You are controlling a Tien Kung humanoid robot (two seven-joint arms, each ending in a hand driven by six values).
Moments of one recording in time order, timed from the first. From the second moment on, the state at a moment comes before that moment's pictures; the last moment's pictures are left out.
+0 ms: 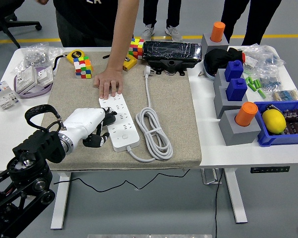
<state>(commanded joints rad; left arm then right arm) -0.23 0.32 -0.98 -1.78 2.15 -0.27 0.55 0.16 -0.06 1.91 0.18 -1.20 -0.17 -0.14</state>
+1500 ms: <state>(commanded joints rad) -0.28 0.30 -0.90 -1.75 2.14 -0.38 0.50 0.16 -0.06 1.91 0.18 -1.19 -0.16 -0.14</state>
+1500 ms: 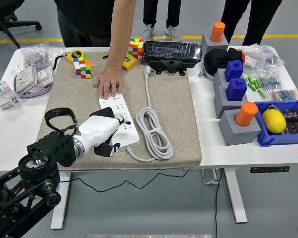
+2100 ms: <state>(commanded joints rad) -0.29 0.30 -0.87 -1.64 2.13 -0.38 0.49 0.16 -0.06 1.91 0.18 -1.19 -0.16 -0.14</state>
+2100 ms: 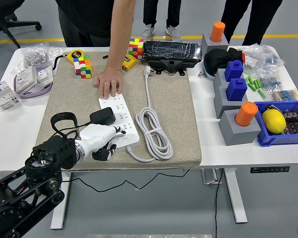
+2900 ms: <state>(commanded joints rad) -0.30 0.30 -0.85 -1.60 2.12 -0.37 0.48 0.16 -0.07 1.90 0.18 -1.19 -0.16 -0.13</state>
